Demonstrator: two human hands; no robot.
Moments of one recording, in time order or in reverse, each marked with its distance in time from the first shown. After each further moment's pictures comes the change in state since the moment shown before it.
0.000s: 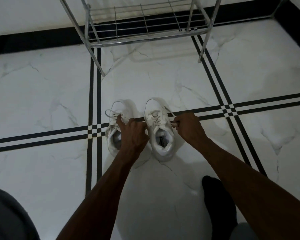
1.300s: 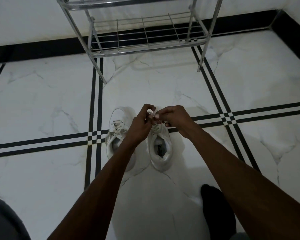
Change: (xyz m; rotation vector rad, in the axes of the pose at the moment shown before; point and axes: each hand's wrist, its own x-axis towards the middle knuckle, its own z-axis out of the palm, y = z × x) left_hand 0.041 0.014 -0.025 -1.016 -0.054 0.047; right_hand 0.038 -0.047 -0.037 0.952 -0.159 0.291
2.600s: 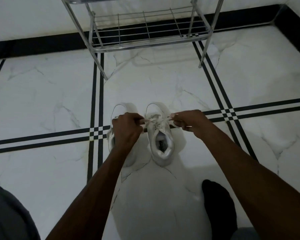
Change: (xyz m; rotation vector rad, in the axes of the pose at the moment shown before) left_hand -0.023 -0.018 -0.023 0.541 0.285 -0.069; right_hand -0.020 0.012 -0.033 0.141 0.111 0.288
